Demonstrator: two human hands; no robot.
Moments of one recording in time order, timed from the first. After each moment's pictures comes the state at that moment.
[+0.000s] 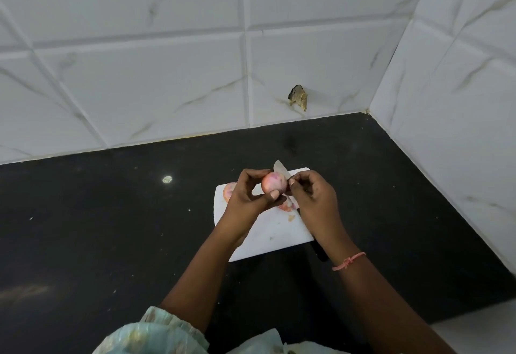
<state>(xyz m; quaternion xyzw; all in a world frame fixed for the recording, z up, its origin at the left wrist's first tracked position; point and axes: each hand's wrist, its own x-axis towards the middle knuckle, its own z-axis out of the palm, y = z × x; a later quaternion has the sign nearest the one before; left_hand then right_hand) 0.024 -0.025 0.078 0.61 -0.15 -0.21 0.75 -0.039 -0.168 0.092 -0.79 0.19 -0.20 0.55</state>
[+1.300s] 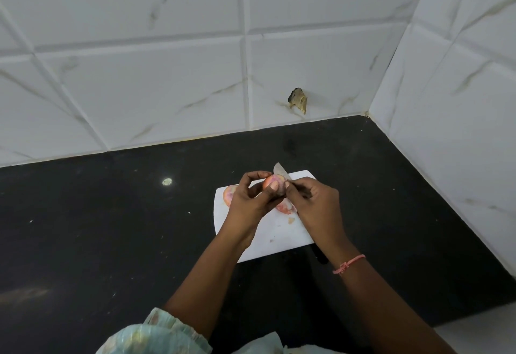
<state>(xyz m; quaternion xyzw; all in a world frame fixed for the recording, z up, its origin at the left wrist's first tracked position) 0.019 -0.036 0.090 0.58 -0.04 -0.24 0.78 -0.041 -0.165 0.098 -0.82 0.19 -0.22 0.49</state>
